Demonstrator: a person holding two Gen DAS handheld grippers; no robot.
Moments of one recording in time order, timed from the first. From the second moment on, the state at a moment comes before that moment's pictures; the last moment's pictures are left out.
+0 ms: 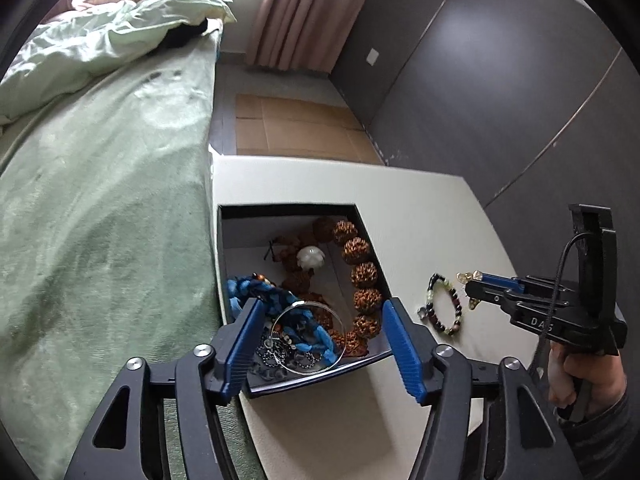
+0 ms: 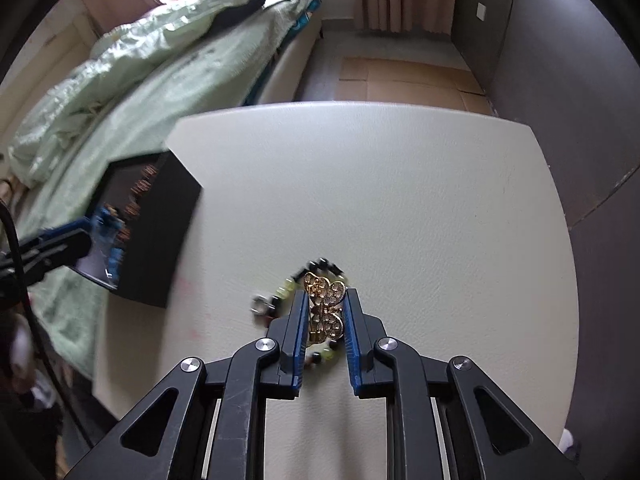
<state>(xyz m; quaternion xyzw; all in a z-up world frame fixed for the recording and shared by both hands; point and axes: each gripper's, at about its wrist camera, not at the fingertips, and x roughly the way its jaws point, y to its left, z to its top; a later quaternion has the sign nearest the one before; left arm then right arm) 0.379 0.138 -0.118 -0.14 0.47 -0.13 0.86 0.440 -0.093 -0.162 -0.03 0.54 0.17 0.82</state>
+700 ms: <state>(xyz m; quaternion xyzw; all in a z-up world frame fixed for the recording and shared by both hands) 0.348 0.193 -0.099 -0.23 0.41 -0.12 0.88 0.450 0.000 -0.115 0.04 0.51 0.31 0.80</state>
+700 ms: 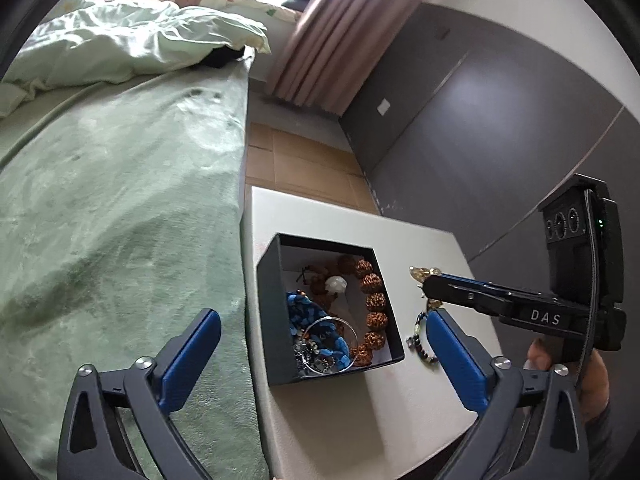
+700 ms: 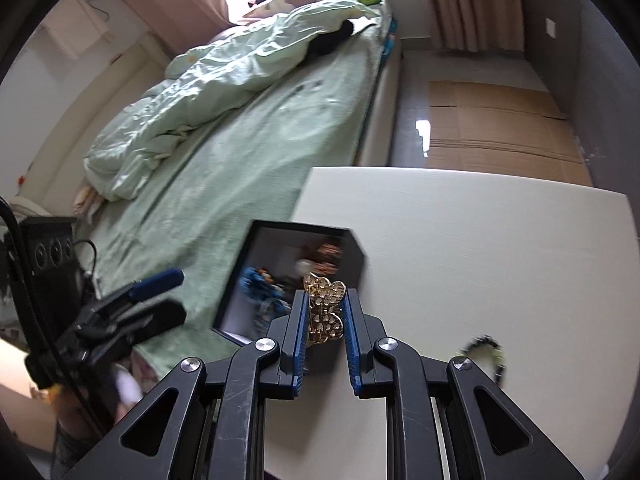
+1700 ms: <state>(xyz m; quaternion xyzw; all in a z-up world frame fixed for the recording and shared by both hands) 0.336 0.119 -0.095 -0.17 0.39 -0.12 0.90 0.414 -0.115 -0.116 0.09 0.50 0.23 0.83</state>
